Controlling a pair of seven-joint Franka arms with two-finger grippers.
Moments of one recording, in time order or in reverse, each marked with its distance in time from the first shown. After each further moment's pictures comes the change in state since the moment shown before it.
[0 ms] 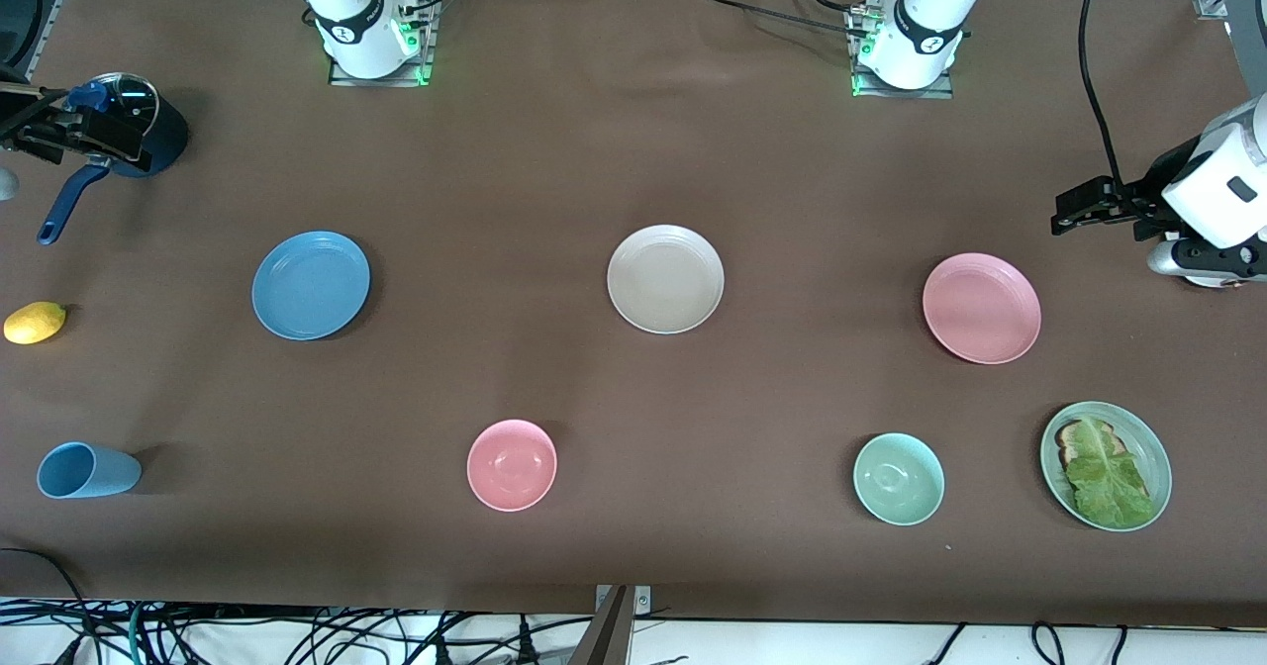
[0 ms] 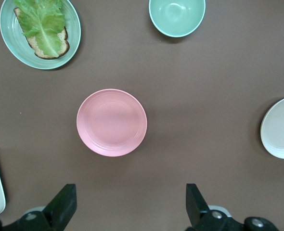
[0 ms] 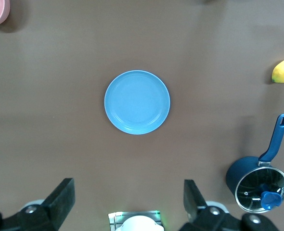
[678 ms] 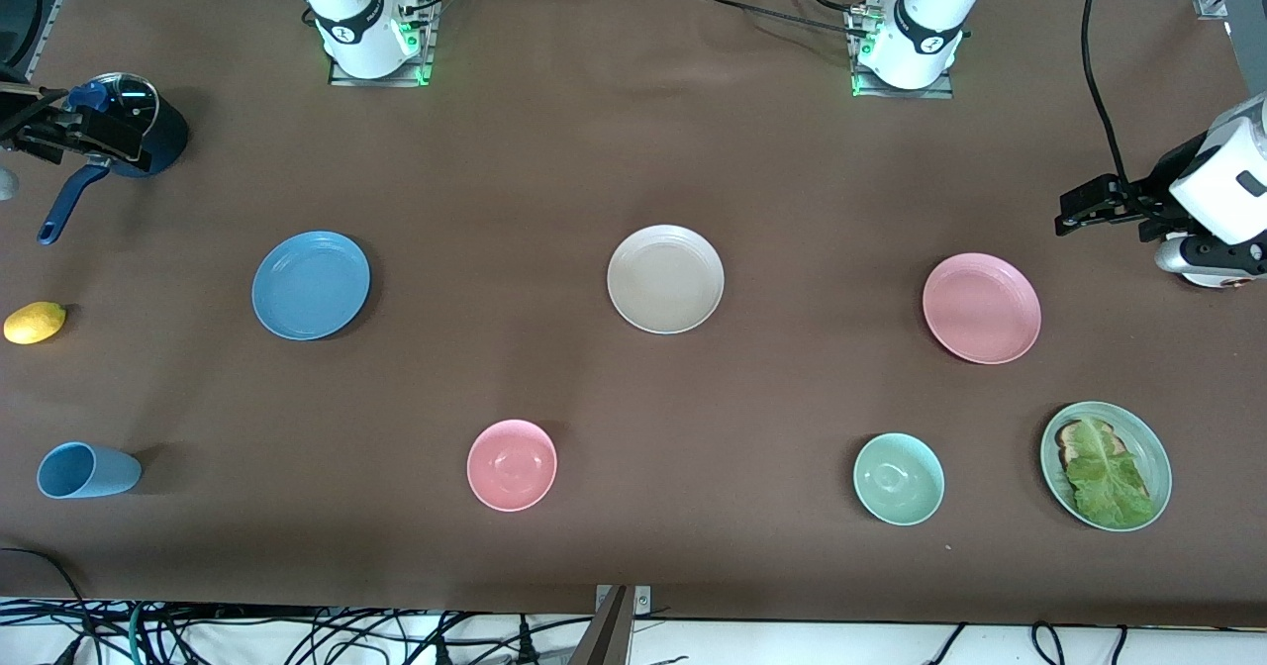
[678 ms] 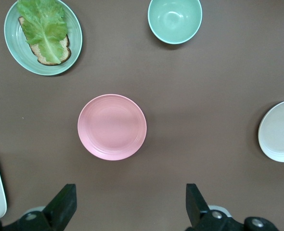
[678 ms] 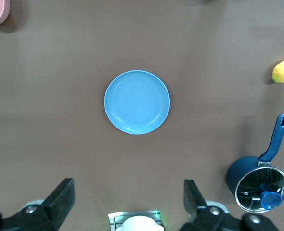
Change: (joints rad) left arm -0.002 -0.002 -0.002 0.021 0.000 0.004 0.000; right arm 0.000 0.000 0.000 0.000 0.000 0.000 0.000
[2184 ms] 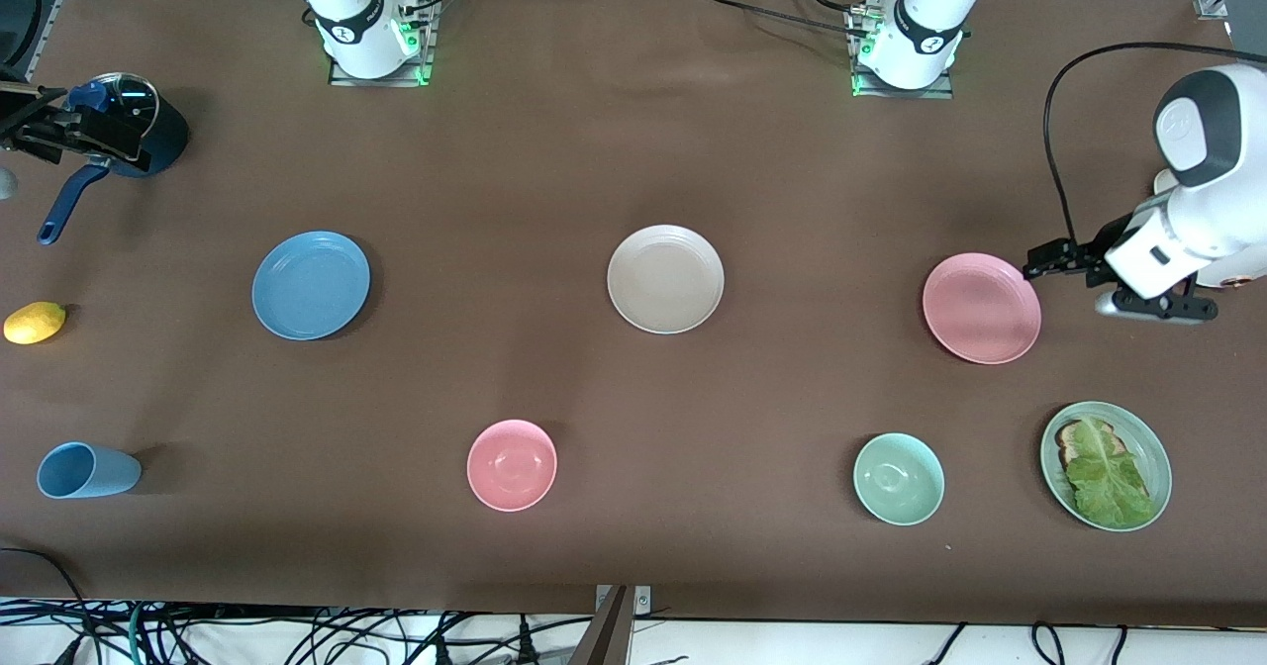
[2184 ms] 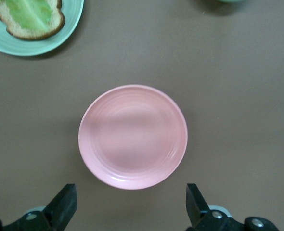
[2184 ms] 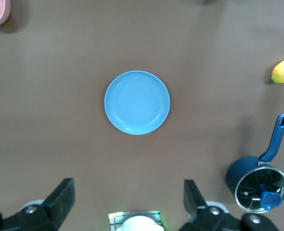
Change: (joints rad) left arm 0.009 -0.038 0.199 -0.595 -0.098 0.562 0.311; right arm 0.000 0.000 0.000 0.002 0.000 0.000 0.000
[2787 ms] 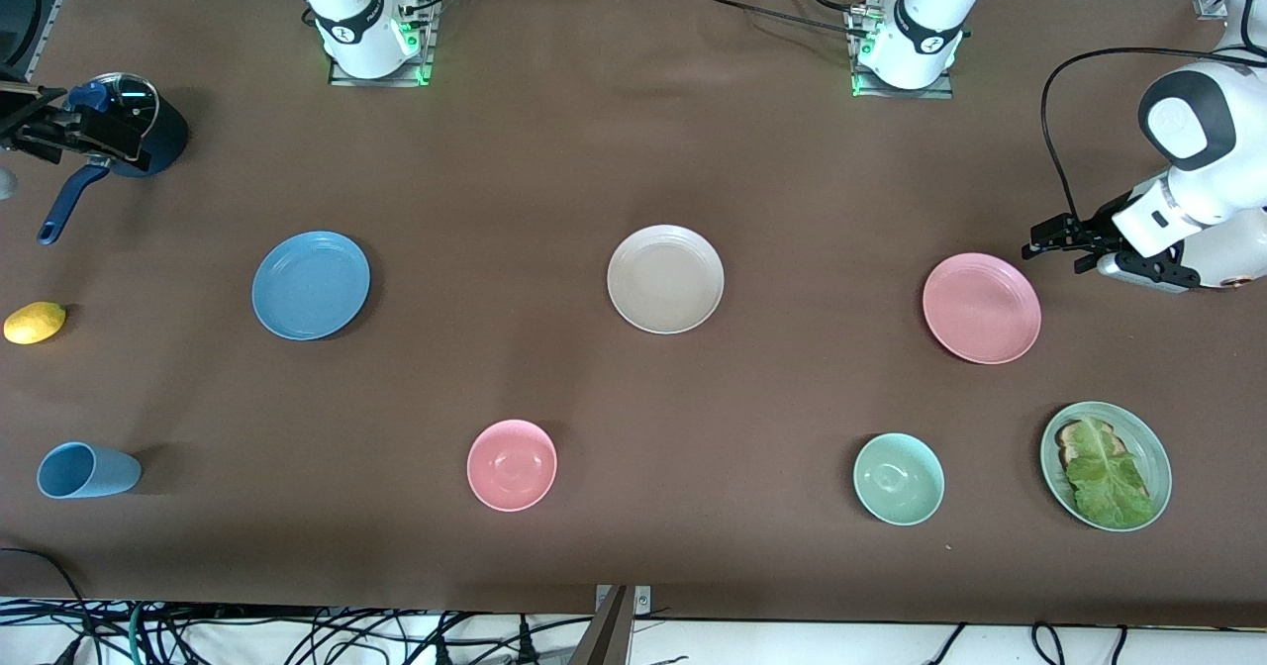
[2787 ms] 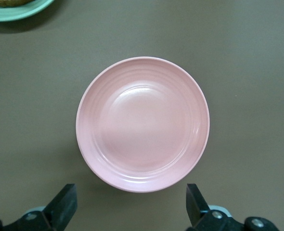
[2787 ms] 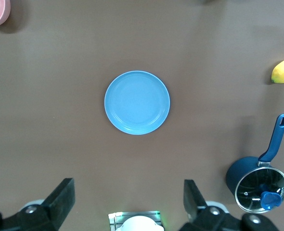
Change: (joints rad) left arm 0.064 0.032 0.061 -0.185 -0.230 0.207 0.390; right arm 0.000 0.000 0.000 0.000 0.000 0.000 0.000
